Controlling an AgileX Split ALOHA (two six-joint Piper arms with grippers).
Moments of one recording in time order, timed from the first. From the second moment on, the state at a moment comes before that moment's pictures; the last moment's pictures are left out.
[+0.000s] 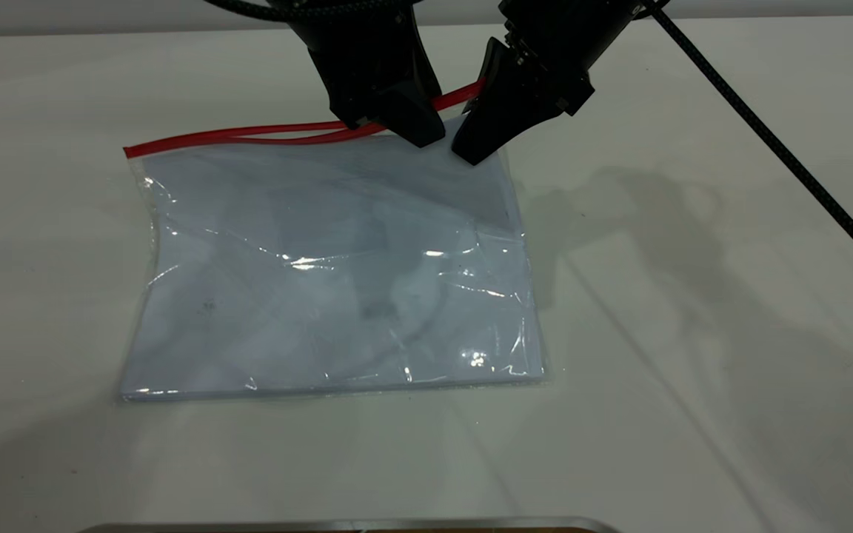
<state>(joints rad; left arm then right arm) -0.49 2.16 -1.40 -0.73 0.51 1.59 0.33 2.40 -1.67 0.88 1.05 -1.72</state>
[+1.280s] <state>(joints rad) -0.49 2.16 -1.40 -0.74 0.50 1.59 0.27 2.40 -1.67 0.88 1.08 -1.64</state>
